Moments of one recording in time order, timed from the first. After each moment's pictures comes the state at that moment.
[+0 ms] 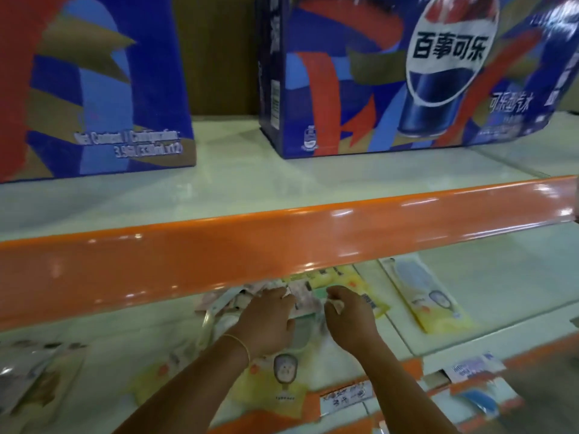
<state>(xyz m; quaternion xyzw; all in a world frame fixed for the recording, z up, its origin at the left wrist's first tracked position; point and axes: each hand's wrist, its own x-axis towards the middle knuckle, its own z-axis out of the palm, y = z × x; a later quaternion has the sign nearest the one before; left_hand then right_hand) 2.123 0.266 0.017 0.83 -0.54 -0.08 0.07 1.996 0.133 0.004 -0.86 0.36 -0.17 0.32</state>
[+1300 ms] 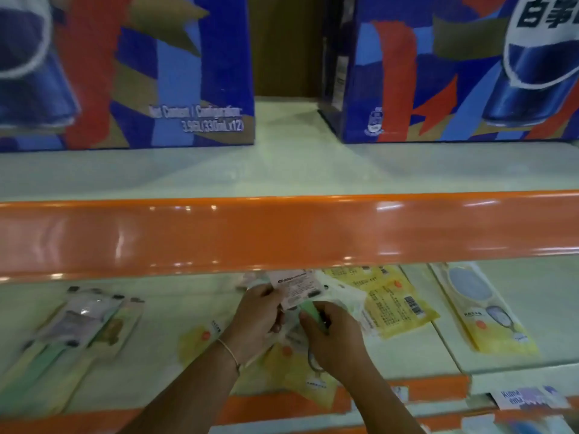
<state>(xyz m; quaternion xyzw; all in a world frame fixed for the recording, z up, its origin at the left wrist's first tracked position) 2.130 0.322 0.009 0.71 -0.04 -0.31 0.63 2.018 0.215 0.005 -0.87 0.23 -0.12 0.42</state>
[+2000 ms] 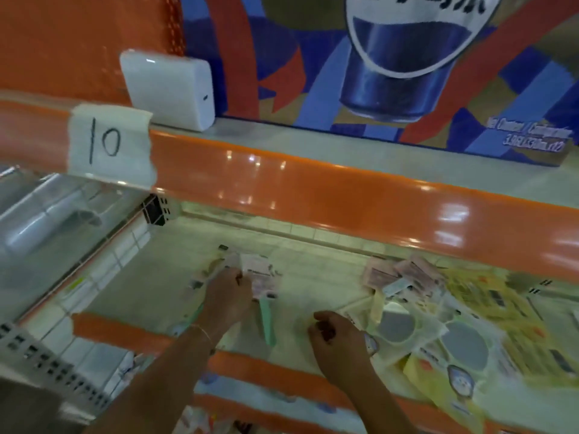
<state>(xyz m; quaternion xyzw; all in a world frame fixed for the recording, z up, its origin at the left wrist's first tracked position) 2.230 0.591 0.001 0.92 0.00 -0.02 0.39 2.108 0.416 -0.016 -0.90 0.19 -0.07 0.40</state>
